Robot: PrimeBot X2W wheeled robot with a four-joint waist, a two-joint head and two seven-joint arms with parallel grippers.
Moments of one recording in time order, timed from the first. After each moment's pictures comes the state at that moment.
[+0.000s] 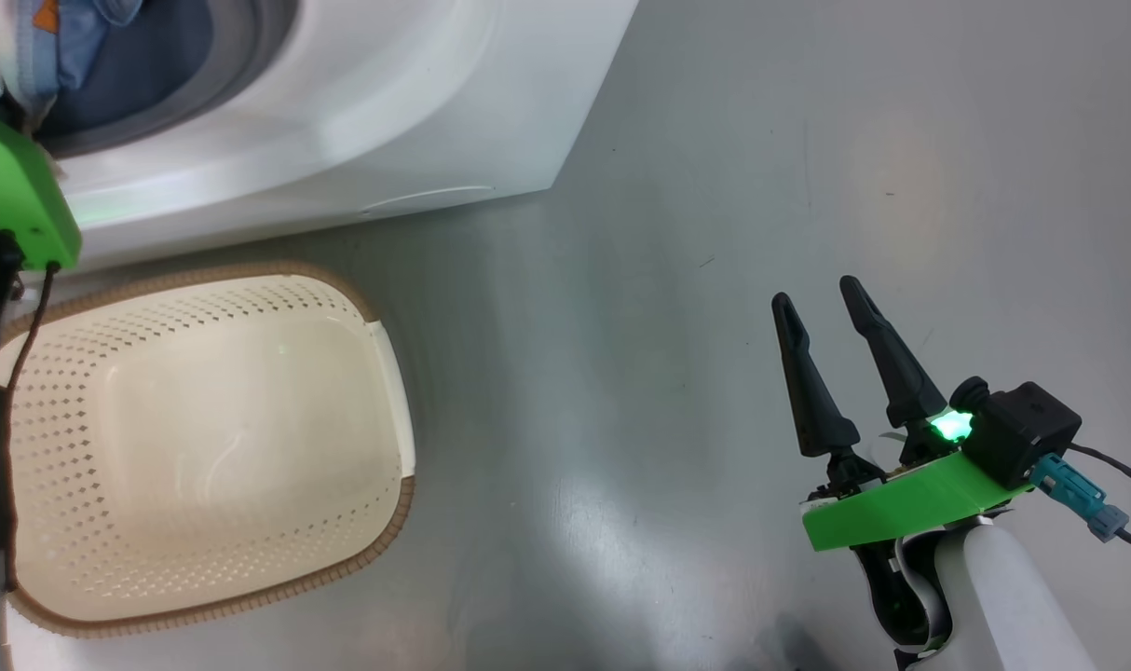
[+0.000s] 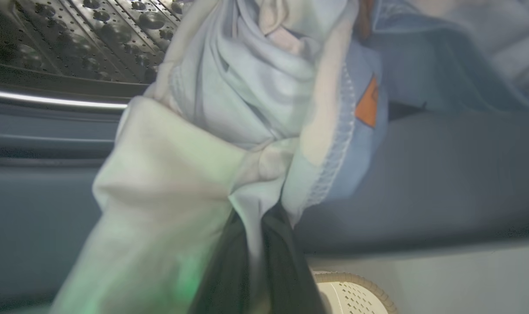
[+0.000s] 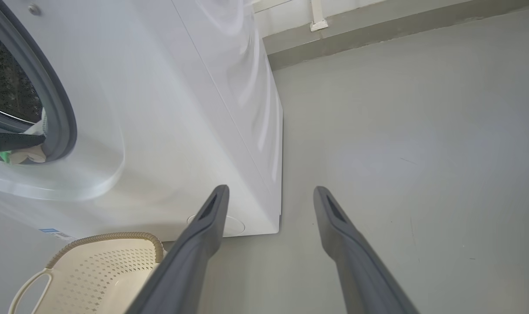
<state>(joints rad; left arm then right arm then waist) -0.89 0.30 -0.01 0.45 -0.25 -0.10 0.49 -0.29 -0.05 0.14 0.10 0.35 0.13 -0.26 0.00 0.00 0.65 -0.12</state>
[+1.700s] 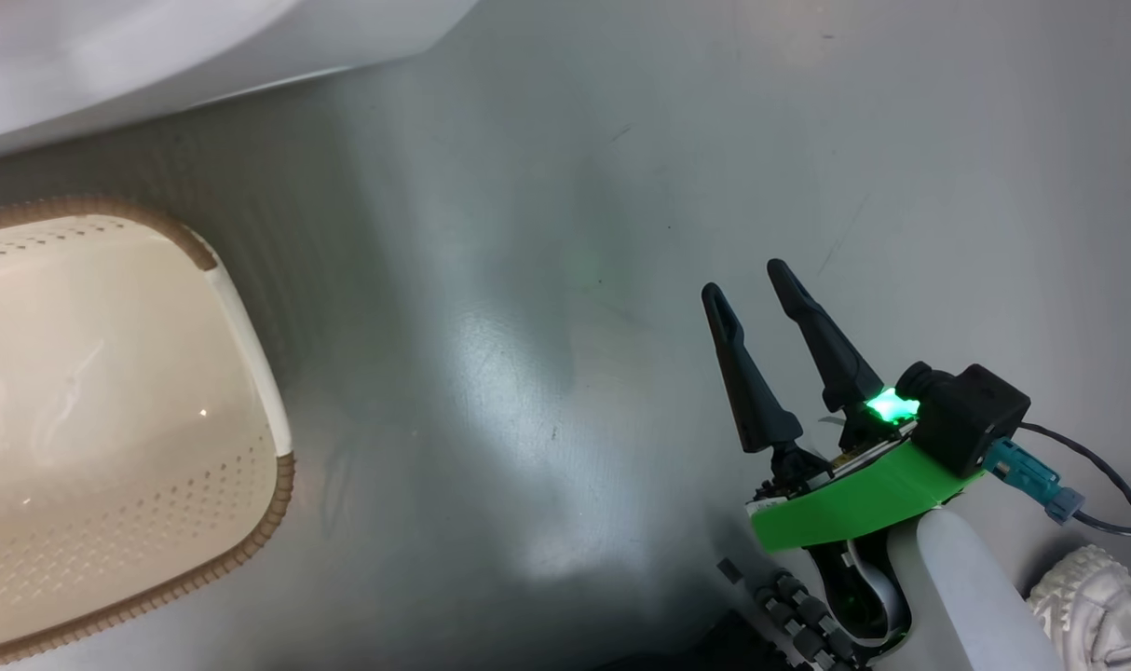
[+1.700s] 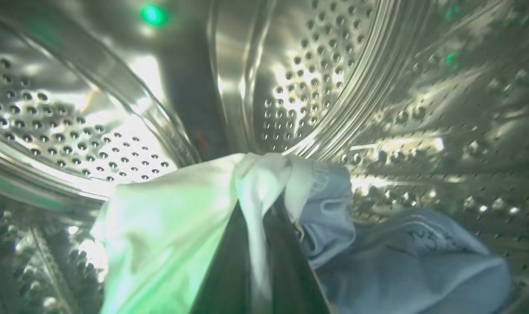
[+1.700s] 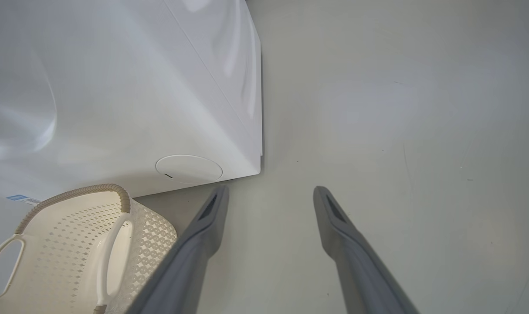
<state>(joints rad) -1.52 0.47 -0.26 0.74 -0.38 -0.13 -0.22 -0.33 -0.05 0.26 0.08 0.42 0.13 -0.26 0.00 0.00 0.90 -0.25</state>
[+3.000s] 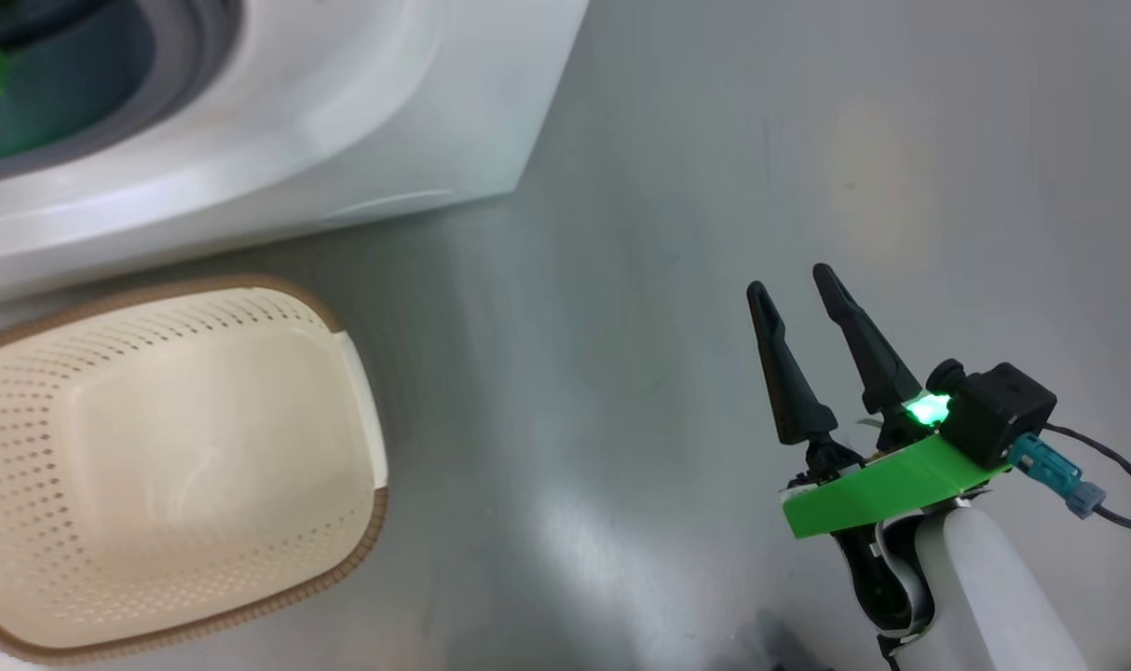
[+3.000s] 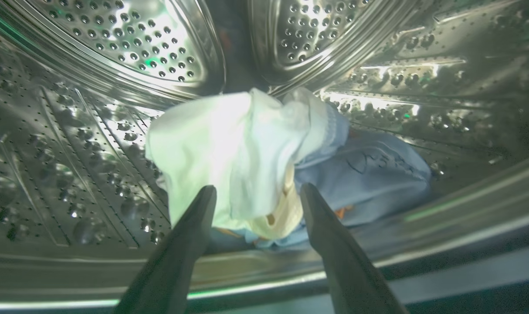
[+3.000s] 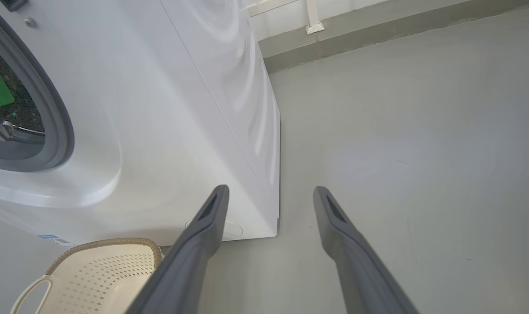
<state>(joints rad) -1.35 0.33 -0.34 1.10 -0.54 -0.12 -0.08 -0.33 -0.05 0.18 0.14 0.38 0.13 -0.26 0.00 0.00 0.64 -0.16</state>
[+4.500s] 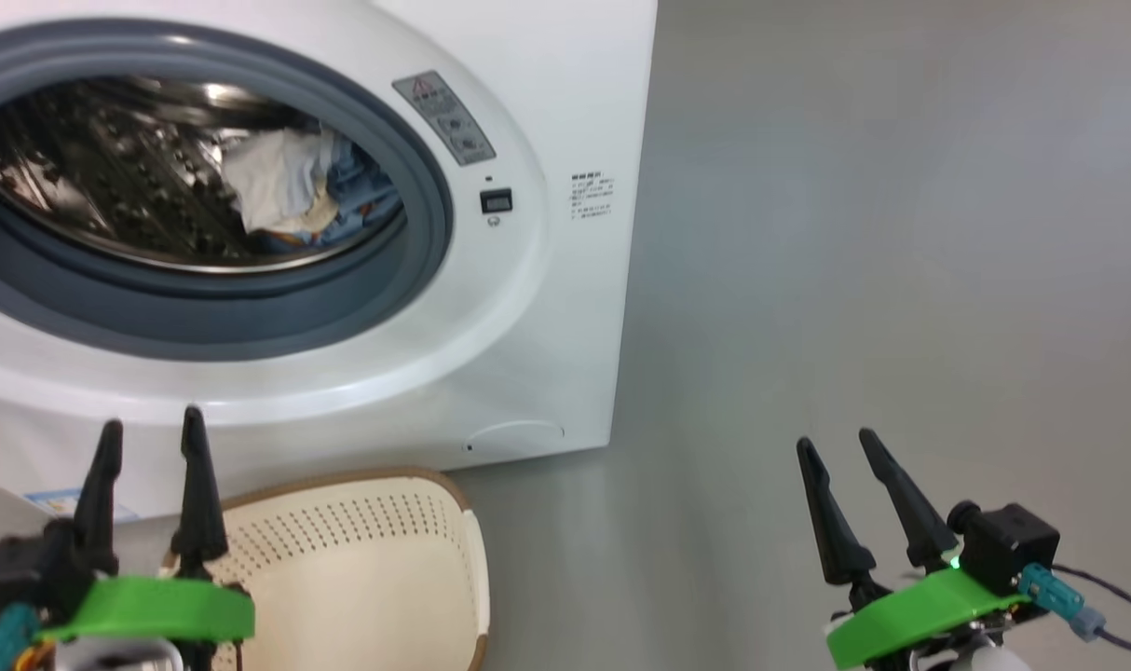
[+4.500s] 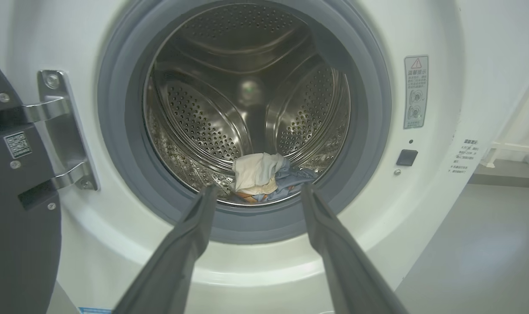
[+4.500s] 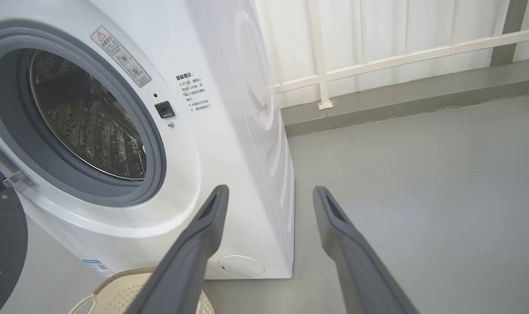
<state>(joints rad) -0.14 0.14 0.00 0.12 -0.35 -0.02 -0.26 -0.11 -0.05 0.09 0.20 0.32 0.13 -0.26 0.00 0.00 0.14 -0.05</state>
